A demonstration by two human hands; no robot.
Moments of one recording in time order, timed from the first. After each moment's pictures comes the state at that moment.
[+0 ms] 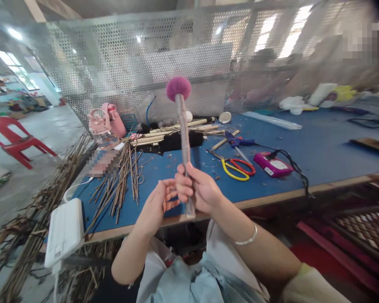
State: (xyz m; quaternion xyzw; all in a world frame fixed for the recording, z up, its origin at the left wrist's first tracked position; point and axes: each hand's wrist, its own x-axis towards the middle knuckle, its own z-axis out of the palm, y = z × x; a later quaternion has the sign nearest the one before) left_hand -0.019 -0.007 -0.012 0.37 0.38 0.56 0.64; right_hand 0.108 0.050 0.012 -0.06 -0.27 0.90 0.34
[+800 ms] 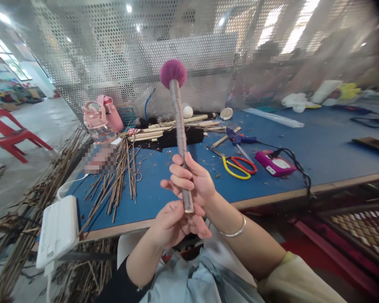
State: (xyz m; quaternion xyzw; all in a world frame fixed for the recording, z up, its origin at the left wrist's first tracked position) left_hand 0.009 -0.021 -0.033 0.33 0.20 0.49 0.78; right_hand 0.094 0.057 0.023 -0.02 -0.25 0.91 0.34
